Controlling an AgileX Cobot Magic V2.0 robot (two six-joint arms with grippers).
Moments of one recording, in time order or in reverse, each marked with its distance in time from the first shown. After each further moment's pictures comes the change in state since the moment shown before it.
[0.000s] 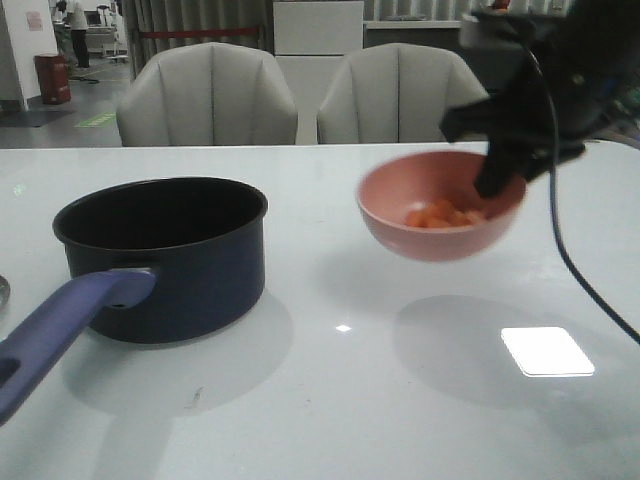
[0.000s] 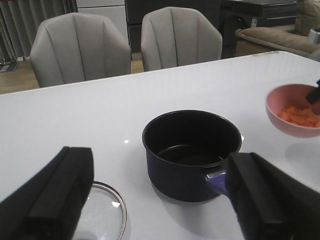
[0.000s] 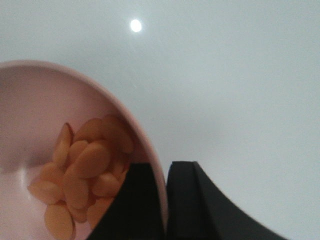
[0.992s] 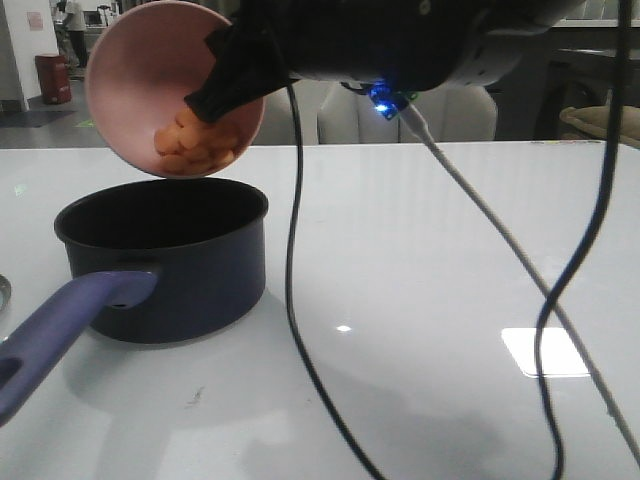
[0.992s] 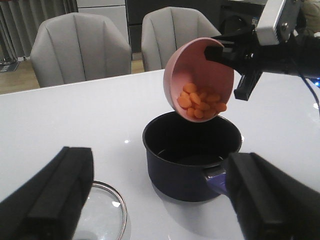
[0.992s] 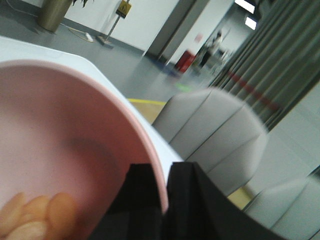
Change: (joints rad) left arm 0.000 0.000 0.000 0.000 0.000 0.000; right arm 0.389 0.201 0.041 -0.026 -1.187 -0.642
